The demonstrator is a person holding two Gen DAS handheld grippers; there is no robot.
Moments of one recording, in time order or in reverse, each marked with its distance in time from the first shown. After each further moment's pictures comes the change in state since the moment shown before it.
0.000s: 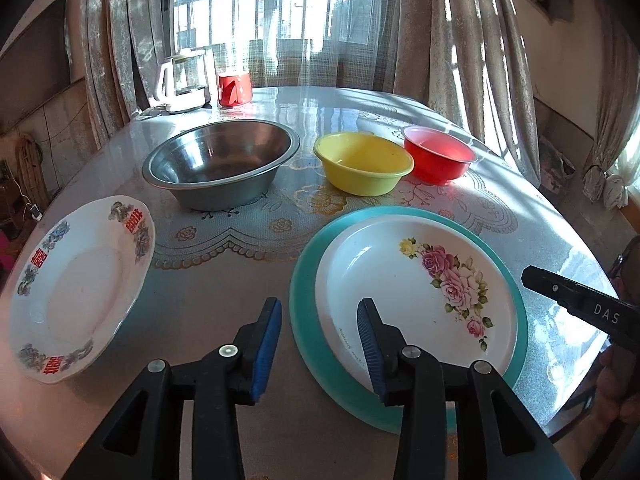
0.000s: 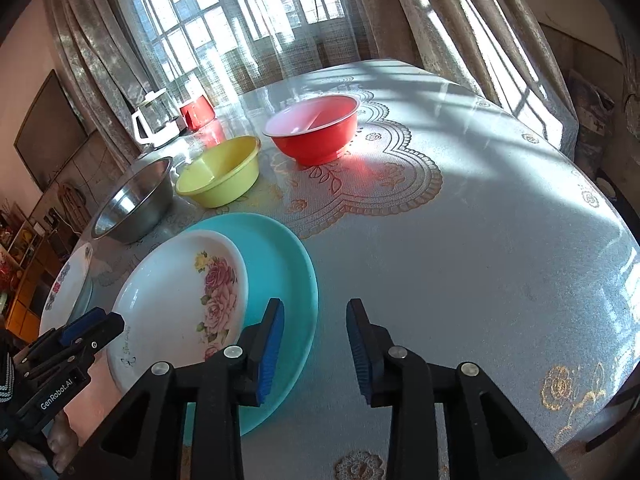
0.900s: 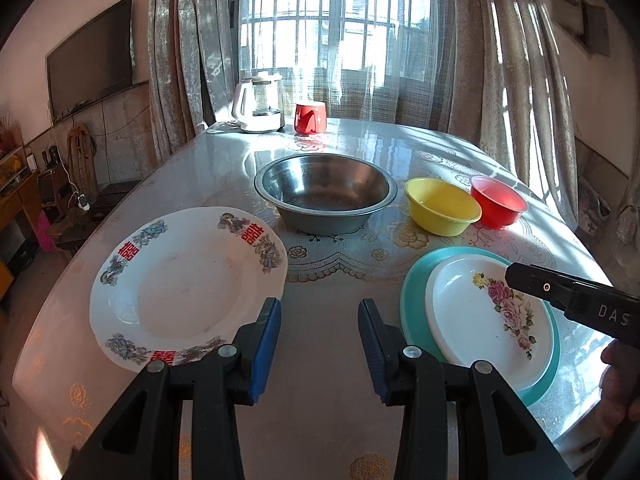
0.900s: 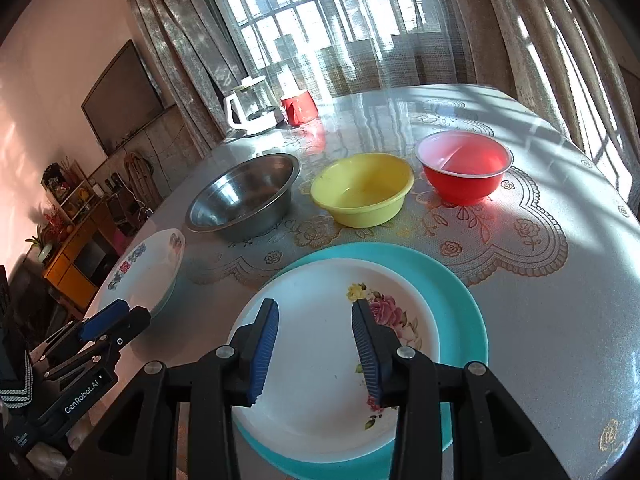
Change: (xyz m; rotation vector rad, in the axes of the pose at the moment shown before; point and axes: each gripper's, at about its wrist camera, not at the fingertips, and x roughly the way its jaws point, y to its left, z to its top) left arm -0.047 0.064 -0.010 -0.104 -0.101 0.151; right arm 0.007 0.108 0.016 -0.214 0.013 0.231
